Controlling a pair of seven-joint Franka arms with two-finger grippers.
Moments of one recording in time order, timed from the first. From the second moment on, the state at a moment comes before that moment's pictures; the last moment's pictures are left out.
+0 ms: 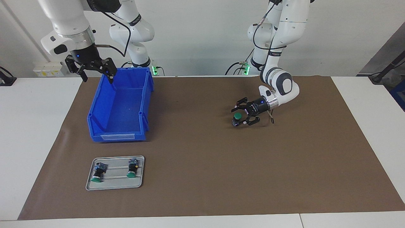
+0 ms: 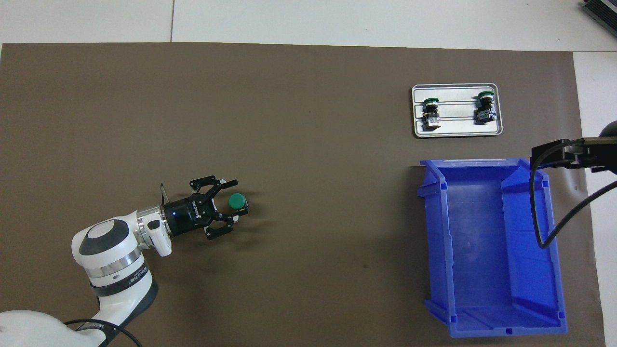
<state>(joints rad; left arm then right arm) -0.16 0.17 0.01 -2.48 -1.87 1.97 2.50 0.03 -0.06 0.00 -1.59 -0.07 1.54 0.11</state>
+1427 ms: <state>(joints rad) -0.11 -0.07 0.00 -2.32 -1.11 2.19 1.57 0.19 -0.06 0.06 -1.60 -0.06 1.57 0.28</state>
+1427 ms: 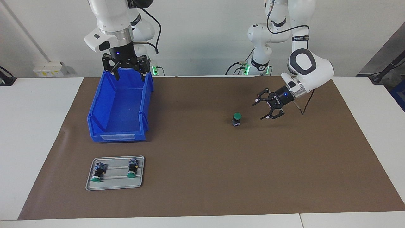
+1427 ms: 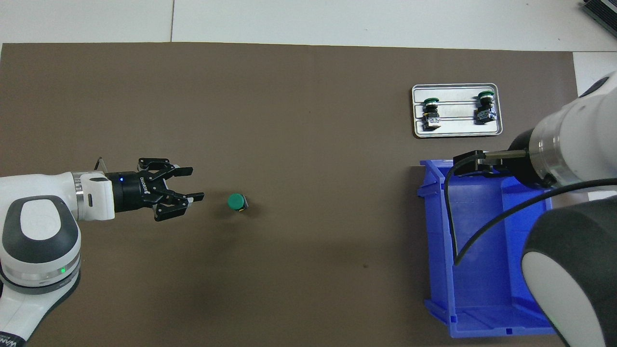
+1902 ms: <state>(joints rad) -0.19 -0.08 -0.02 -2.28 -0.81 2.24 1.25 0.18 -0.06 0.06 -1.61 -0.06 1.57 0.28</state>
